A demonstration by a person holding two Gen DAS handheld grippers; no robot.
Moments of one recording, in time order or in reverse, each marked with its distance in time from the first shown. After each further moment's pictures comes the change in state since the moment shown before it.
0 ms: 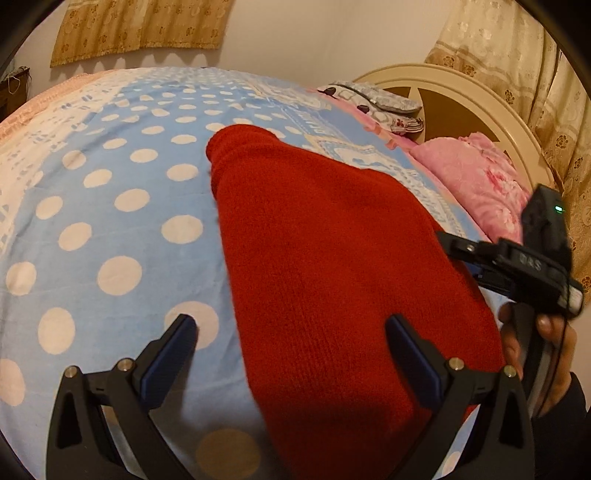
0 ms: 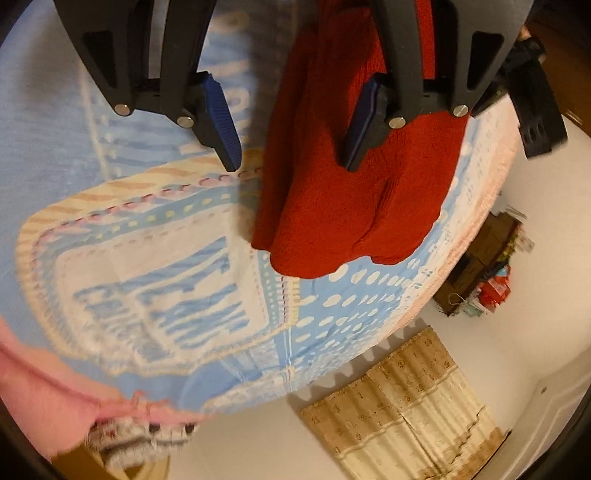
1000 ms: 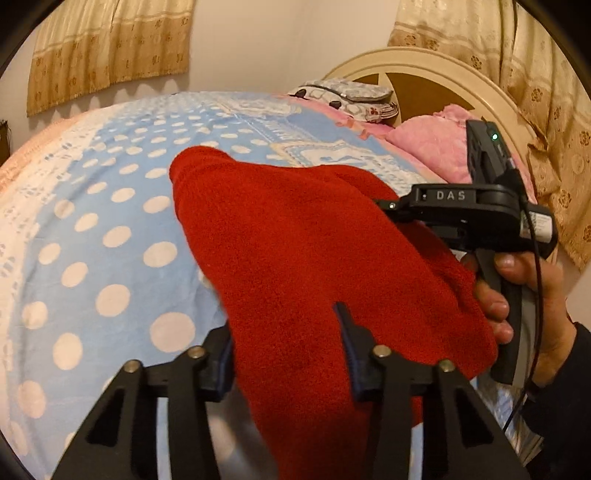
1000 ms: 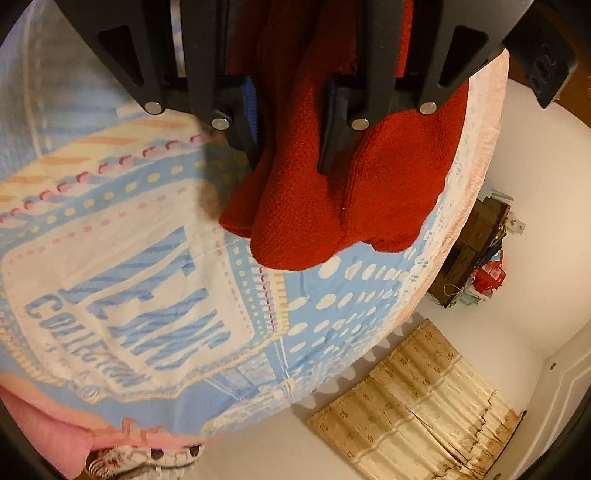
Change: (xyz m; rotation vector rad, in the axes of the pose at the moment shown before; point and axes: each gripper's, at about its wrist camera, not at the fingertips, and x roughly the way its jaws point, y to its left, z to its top) left arm -0.018 -0.035 -0.003 0.176 -0.025 0.032; right arm 0.025 0.021 0.013 0.047 -0.013 0.009
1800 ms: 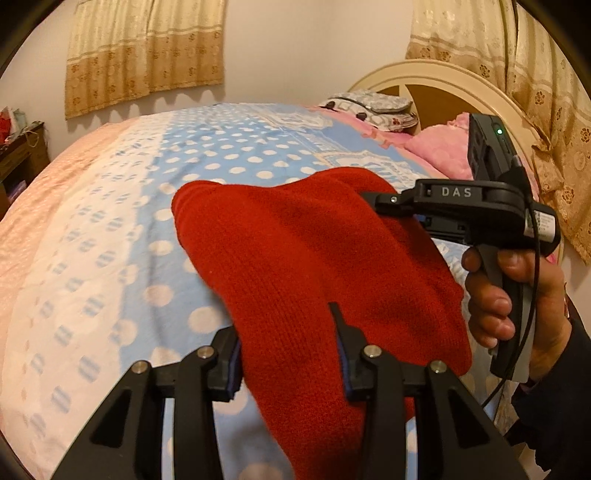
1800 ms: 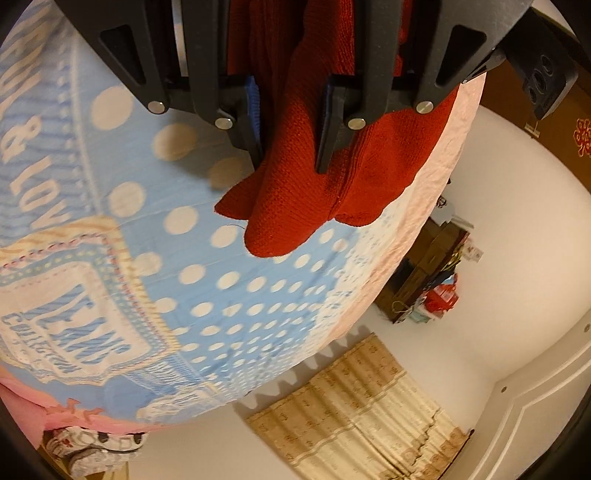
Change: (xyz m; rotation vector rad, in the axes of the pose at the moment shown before) left arm -0.122 0.030 -0.056 -0.027 -0.034 0.131; right arm -0.034 0.114 -0.079 -0.112 0.016 0.170
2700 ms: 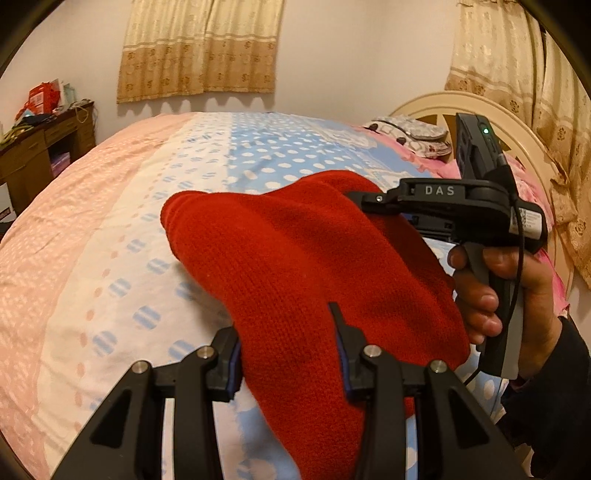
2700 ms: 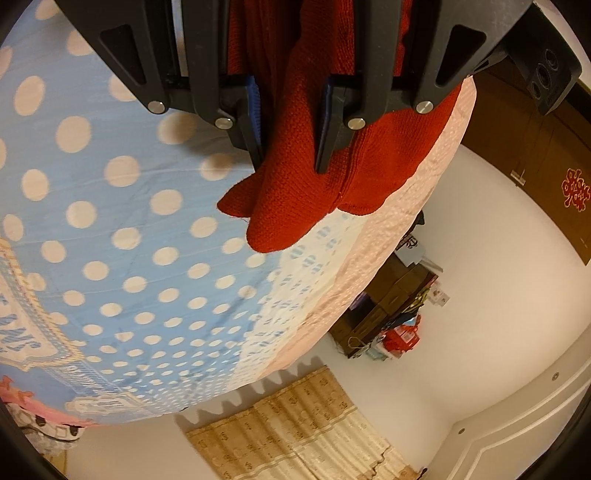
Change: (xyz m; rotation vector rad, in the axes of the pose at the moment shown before) left arm -0.067 0.060 -0.051 -0.130 -0.060 0.098; right arm 0.043 0.107 -0.044 -0.135 0.094 0.109
